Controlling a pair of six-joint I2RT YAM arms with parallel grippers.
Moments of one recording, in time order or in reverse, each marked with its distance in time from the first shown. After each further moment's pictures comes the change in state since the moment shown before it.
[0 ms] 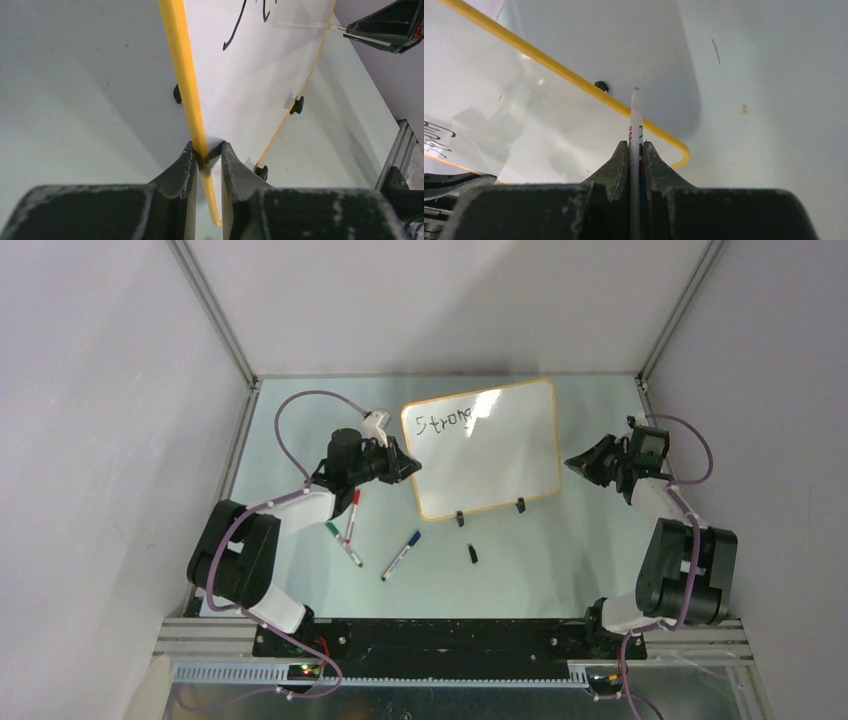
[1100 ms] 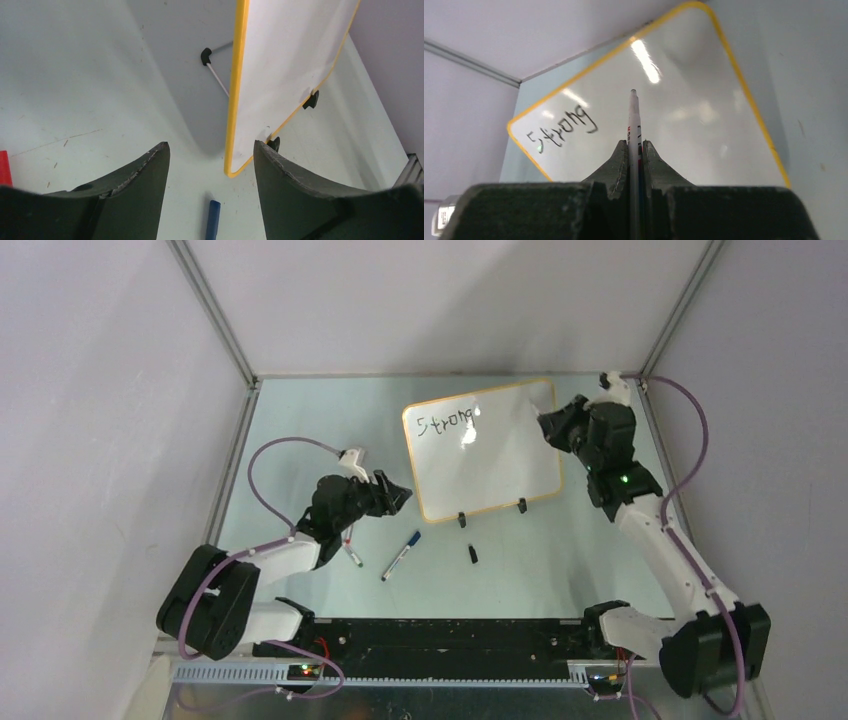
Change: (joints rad) left arm -0.043 -0.261 -0.364 0.162 -0.232 -0.135; right arm 0.427 -0.412 0.086 -0.067 0.542 0.031
